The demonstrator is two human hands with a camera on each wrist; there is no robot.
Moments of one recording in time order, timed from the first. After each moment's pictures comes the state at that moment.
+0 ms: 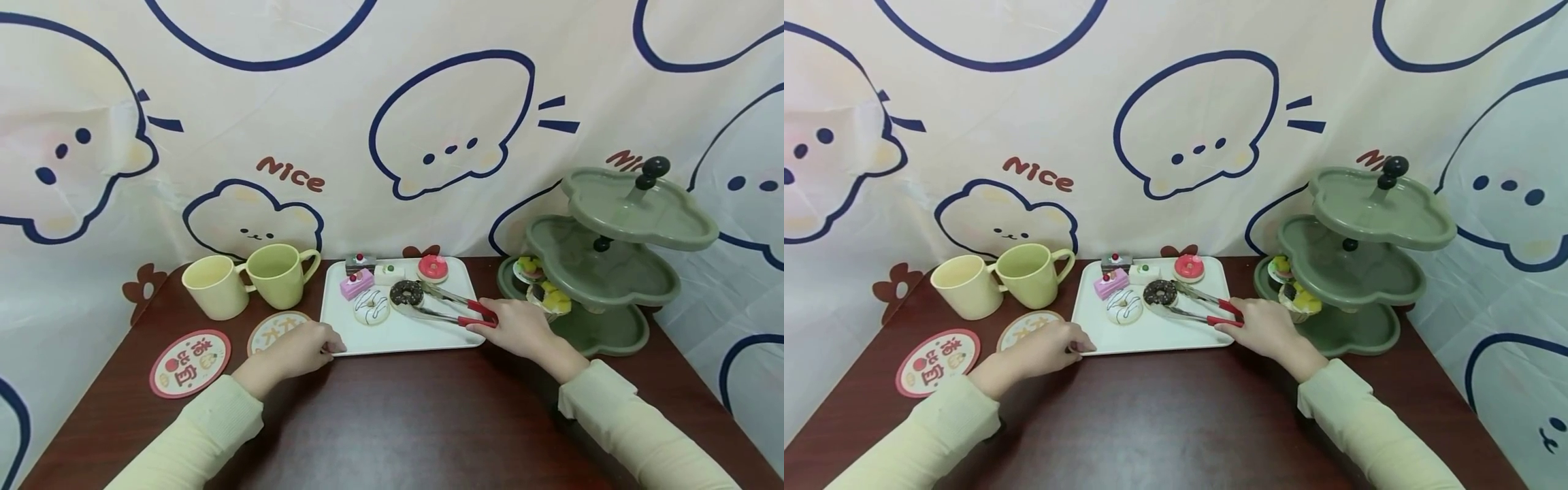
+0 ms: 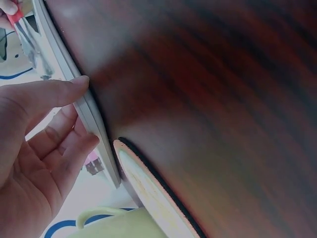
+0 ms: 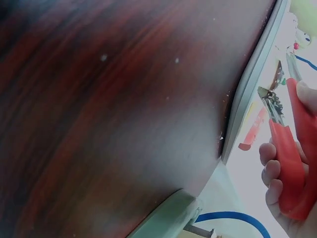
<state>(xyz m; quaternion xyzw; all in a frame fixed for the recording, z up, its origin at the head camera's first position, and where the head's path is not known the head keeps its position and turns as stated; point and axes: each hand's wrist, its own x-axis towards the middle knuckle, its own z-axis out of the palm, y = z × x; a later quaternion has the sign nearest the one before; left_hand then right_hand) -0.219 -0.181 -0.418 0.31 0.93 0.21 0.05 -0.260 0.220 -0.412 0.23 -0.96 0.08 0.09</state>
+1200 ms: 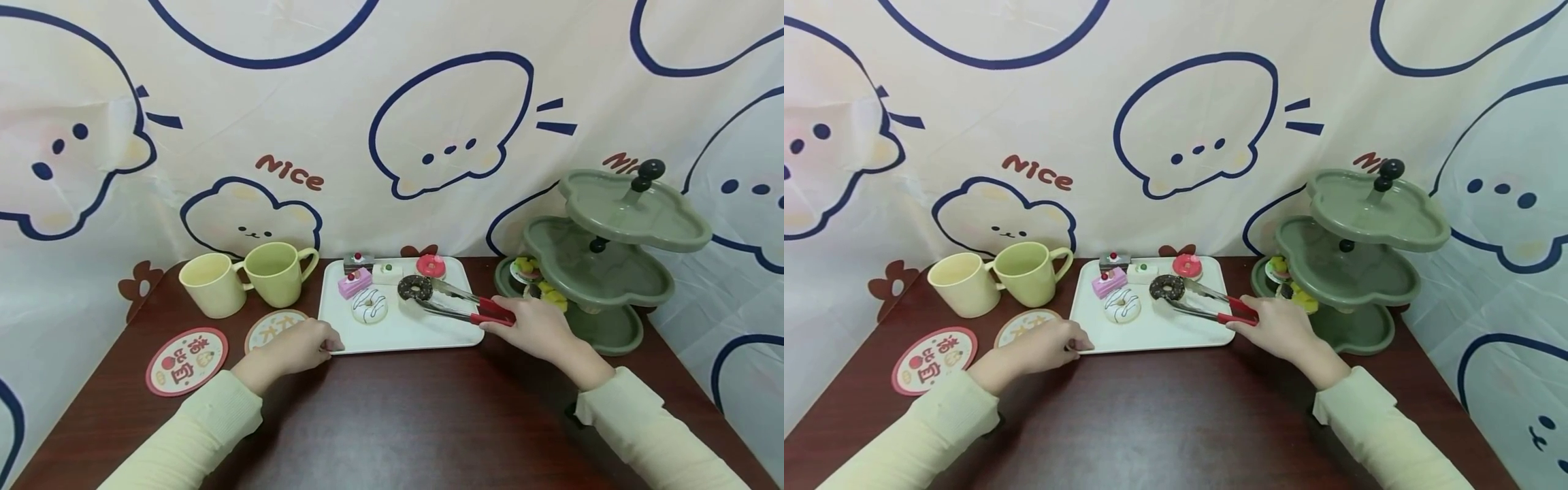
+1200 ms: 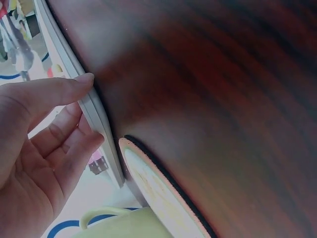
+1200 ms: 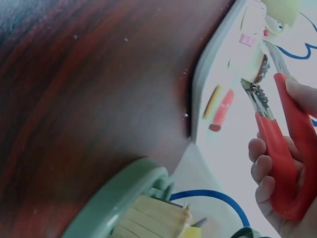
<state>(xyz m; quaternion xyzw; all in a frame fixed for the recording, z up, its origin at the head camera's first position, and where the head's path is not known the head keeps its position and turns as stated) -0.221 -0.180 -0.415 0.32 0.92 0.21 0.07 -0.240 0.236 -0.383 0.21 -0.97 0.10 0.06</state>
